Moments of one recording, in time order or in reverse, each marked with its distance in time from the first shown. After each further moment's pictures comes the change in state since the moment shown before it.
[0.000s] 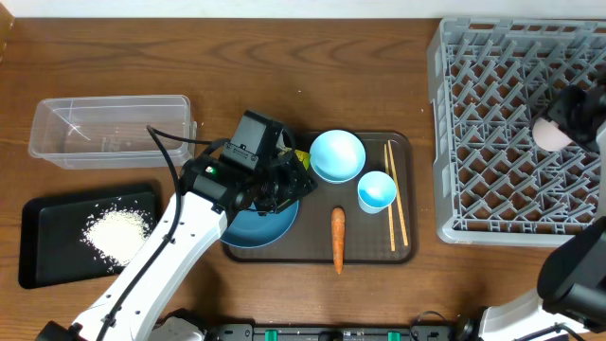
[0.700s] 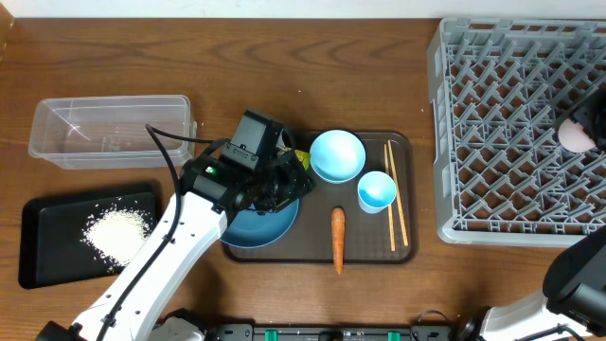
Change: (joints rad) left arm 0.000 0.000 0.000 0.000 -0.023 0.008; right arm -0.084 0.000 0.000 0.063 0.014 0.005
